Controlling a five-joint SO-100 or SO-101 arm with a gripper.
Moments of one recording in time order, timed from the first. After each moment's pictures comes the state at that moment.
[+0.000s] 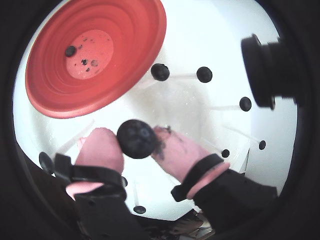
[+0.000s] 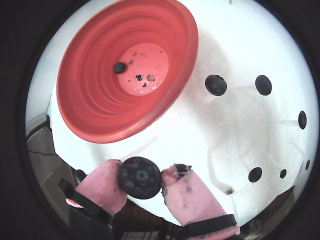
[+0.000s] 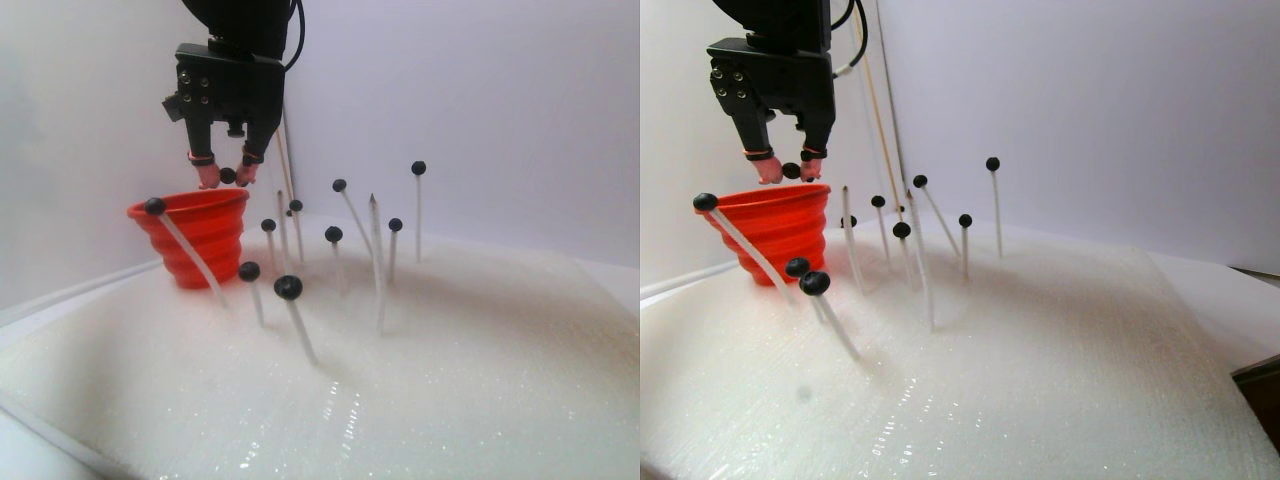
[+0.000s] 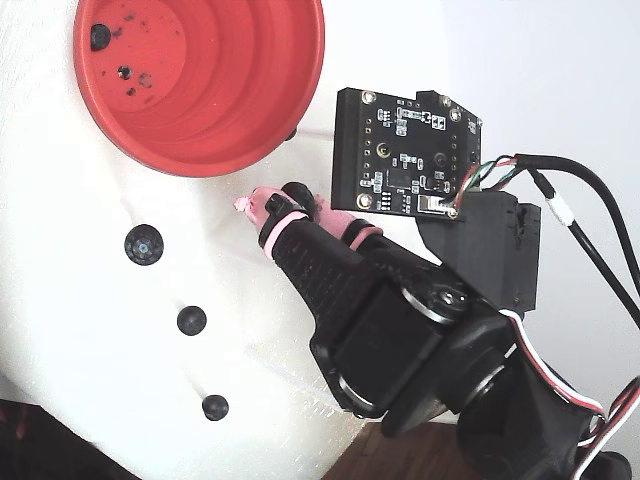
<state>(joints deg) -12.5 101.8 125.0 8.5 -100.9</state>
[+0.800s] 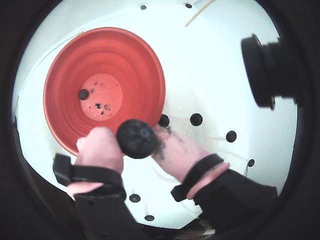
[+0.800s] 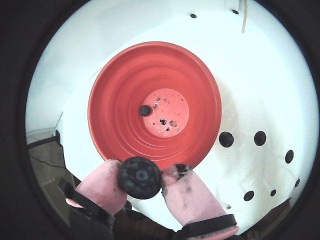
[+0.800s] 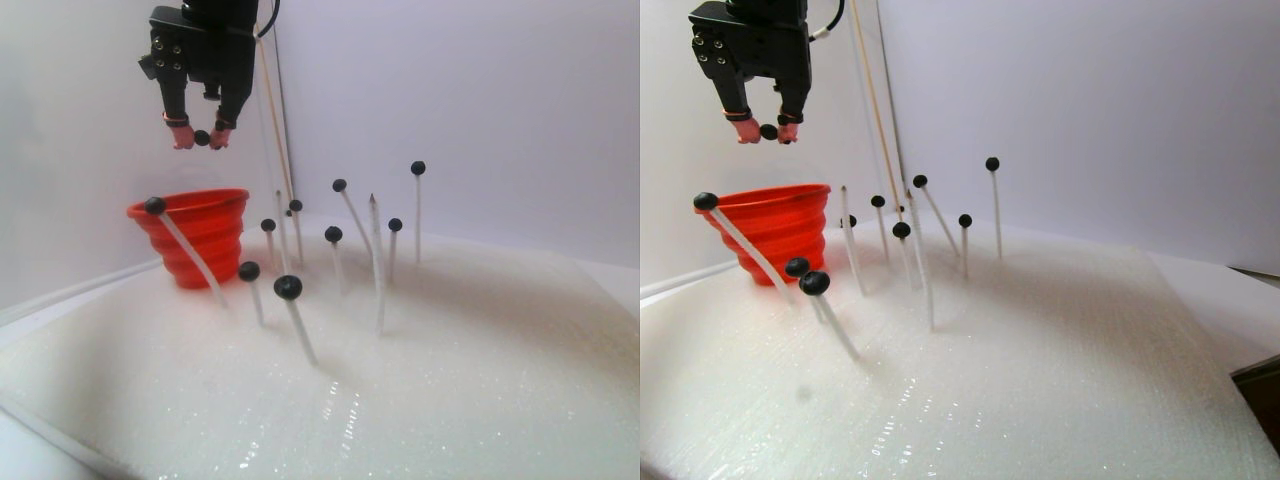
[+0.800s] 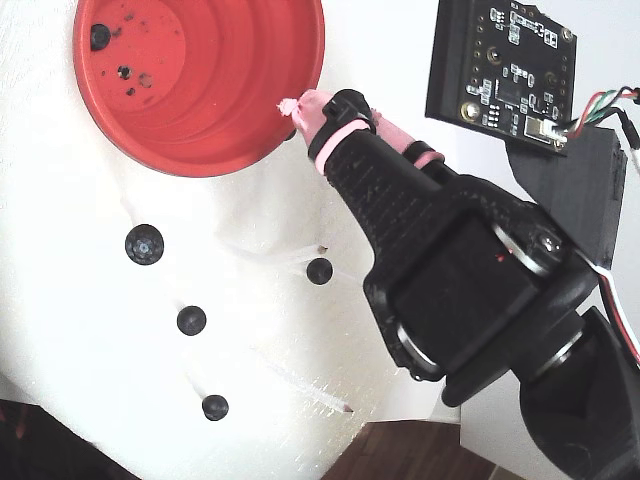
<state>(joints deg) -17.4 103.5 117.9 9.3 -98.3</state>
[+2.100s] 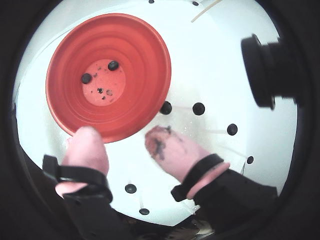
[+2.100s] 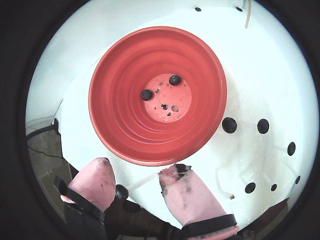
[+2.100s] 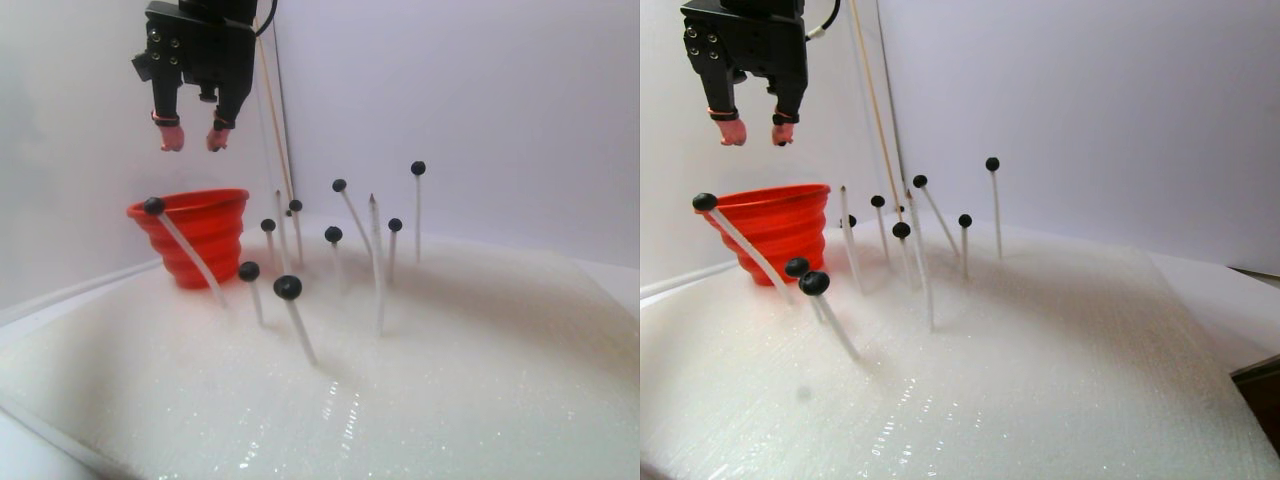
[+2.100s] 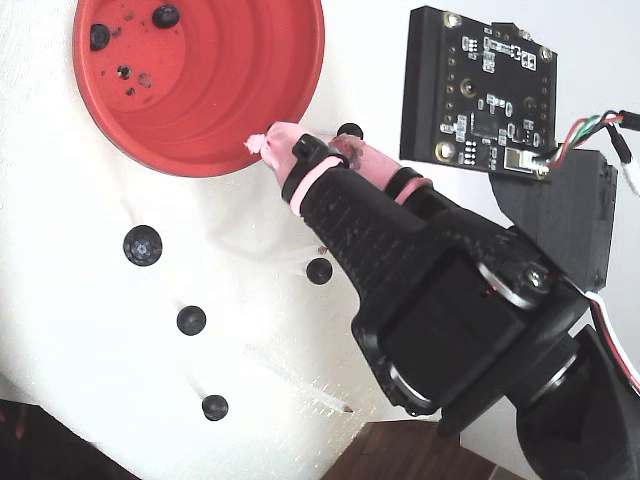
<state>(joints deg) -17.5 105.9 120.1 13.3 -100.6</state>
